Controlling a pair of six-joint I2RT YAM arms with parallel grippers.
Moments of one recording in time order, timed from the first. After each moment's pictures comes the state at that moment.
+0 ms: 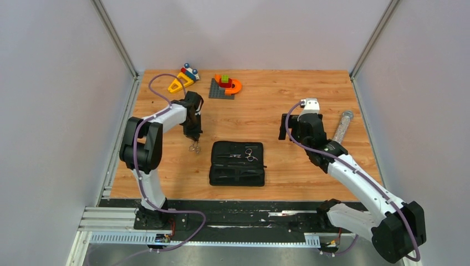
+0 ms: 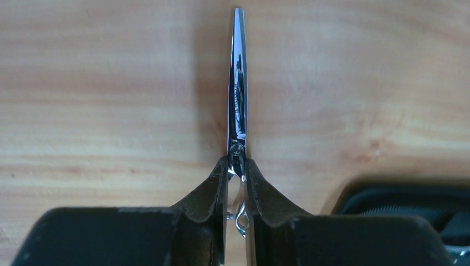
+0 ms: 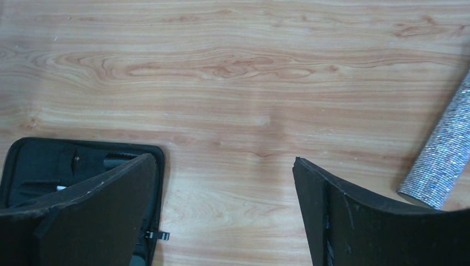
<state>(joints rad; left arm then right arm) -0.26 1.92 1.31 -0.67 -0.07 -0.34 0.49 1.04 0.77 -0.26 0.34 0.30</state>
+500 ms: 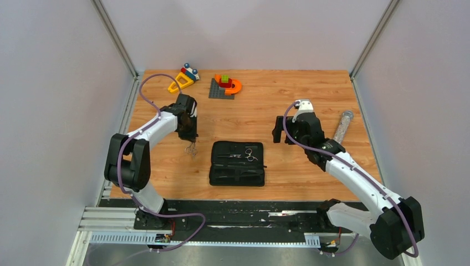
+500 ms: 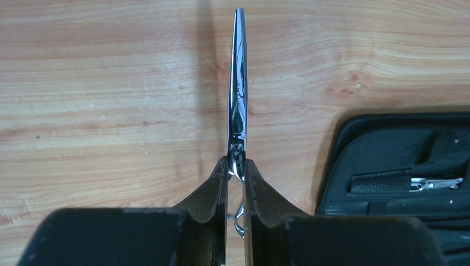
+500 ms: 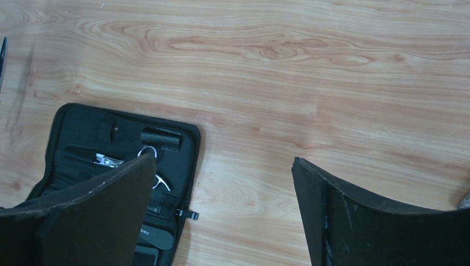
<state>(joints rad) -0.27 1.67 1.13 -0.64 -0.01 -0.28 0.49 1.08 0.78 -0.26 0.17 0.33</state>
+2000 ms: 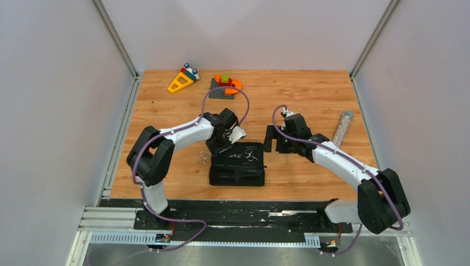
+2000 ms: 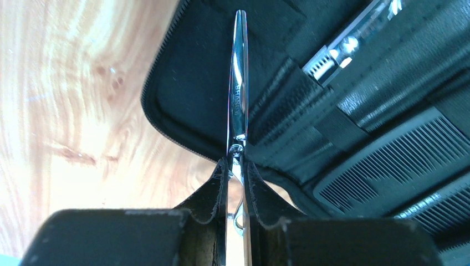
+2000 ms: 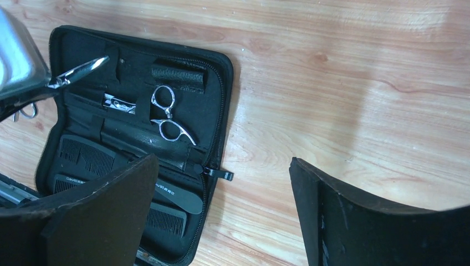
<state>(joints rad) -0.69 1.79 1.22 -0.80 -0.02 0.34 0.49 1.30 0.79 -0.32 -0.09 0.48</state>
